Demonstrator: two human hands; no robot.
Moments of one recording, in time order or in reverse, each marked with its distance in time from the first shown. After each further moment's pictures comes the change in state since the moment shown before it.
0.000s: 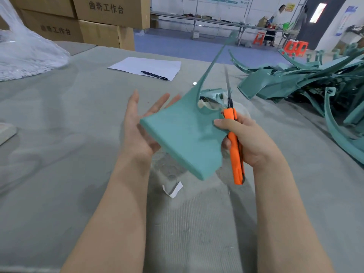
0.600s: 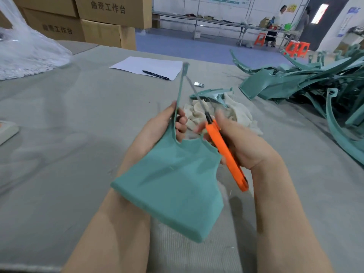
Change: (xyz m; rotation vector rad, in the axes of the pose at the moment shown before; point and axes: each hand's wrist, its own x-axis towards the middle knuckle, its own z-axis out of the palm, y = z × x) left_hand 0.005 -0.008 0.023 0.351 0.006 -0.144; right_hand -0.003 0.005 0.011 -0.044 -0.340 0.081
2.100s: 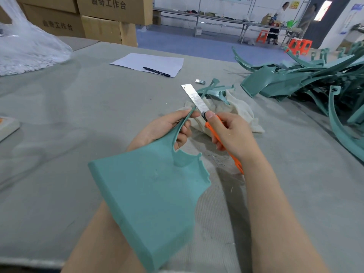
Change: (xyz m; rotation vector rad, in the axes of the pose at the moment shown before) left_hand -0.004 -0.002 -0.002 0.040 -0.047 -0.169; right_hand 0.019 0.018 -0.003 -0.603 0.499 -0.246
